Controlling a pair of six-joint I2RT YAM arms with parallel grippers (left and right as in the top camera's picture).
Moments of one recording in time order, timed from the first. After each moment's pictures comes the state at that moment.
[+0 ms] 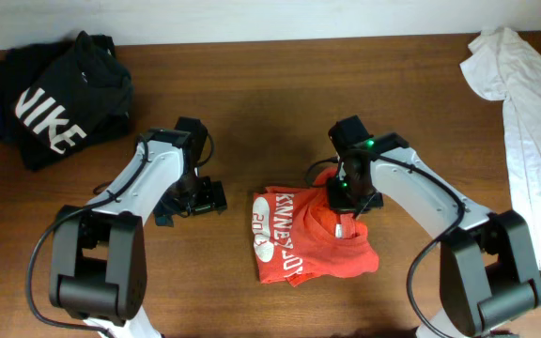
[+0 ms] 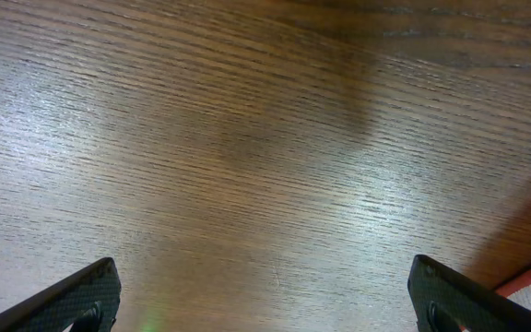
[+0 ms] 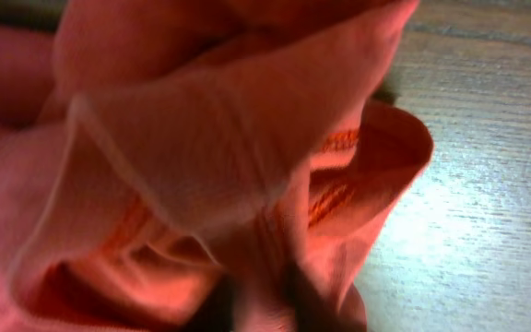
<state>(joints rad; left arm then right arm) -0.22 1.88 1.27 -1.11 0.03 -0.45 0.34 1.77 1.19 -0.97 -0.09 0.32</state>
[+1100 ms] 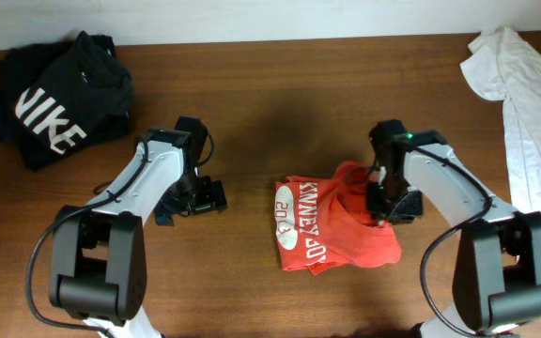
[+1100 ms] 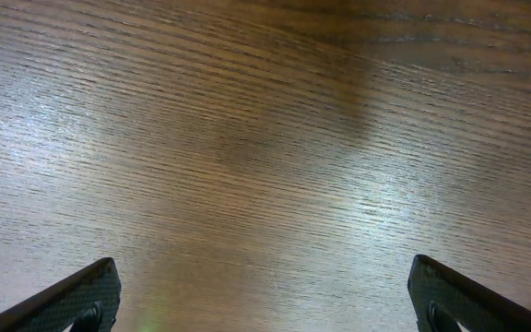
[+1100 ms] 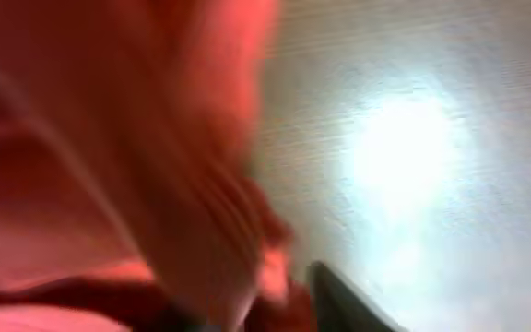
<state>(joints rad) -0.22 1.88 1.27 -1.11 0.03 -0.45 0.14 1.76 1.15 -1.14 0.03 0.31</state>
